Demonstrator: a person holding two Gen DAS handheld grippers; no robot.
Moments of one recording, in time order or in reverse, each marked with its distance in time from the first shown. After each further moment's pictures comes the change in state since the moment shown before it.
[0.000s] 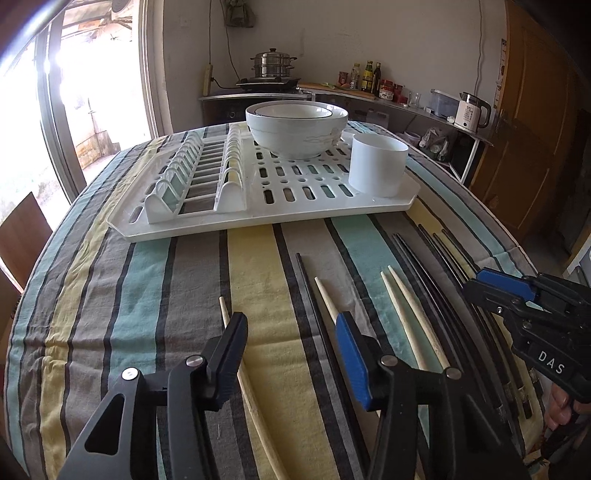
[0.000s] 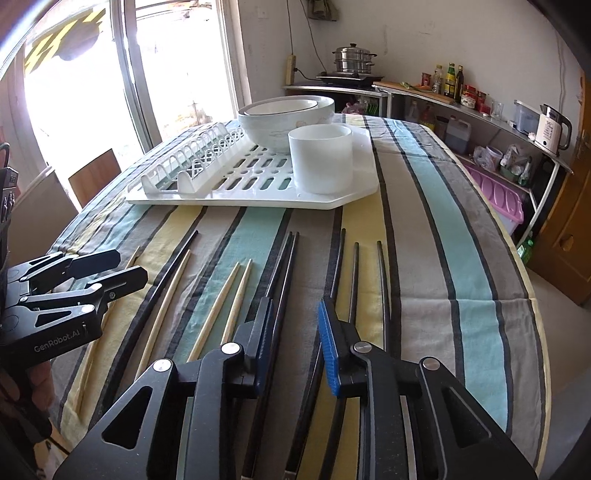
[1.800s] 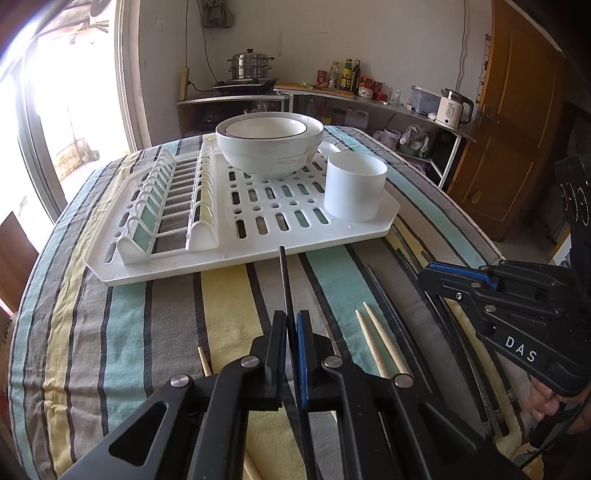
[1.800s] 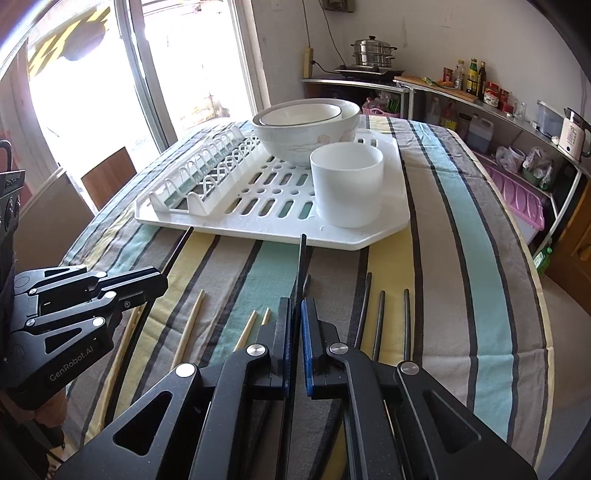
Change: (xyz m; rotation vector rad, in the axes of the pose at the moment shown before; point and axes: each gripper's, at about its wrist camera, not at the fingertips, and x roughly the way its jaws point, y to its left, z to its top) left arm -0.009 -0.010 0.039 0.051 -0.012 -0.065; right arm 0.008 0.005 0.046 -0.012 0.020 0.077
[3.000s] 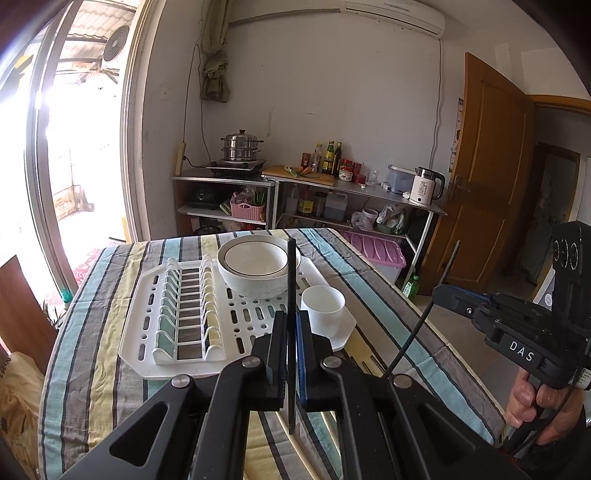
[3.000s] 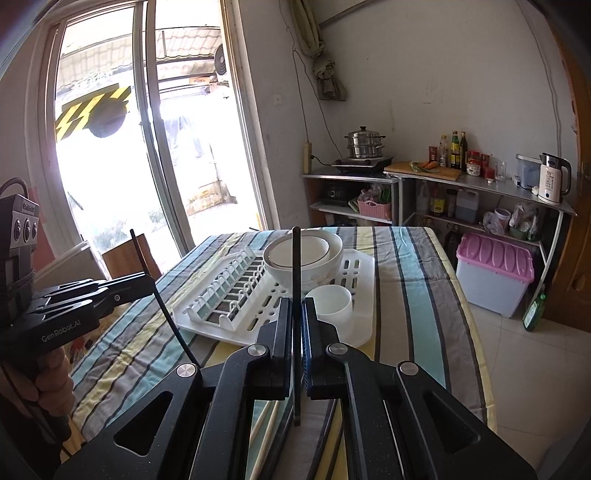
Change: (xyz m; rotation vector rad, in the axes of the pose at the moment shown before) left arm -0.107 0.002 0.067 -0.001 -0.290 -0.072; right arm -0.113 -0.011 0.045 0.022 -0.350 0.026
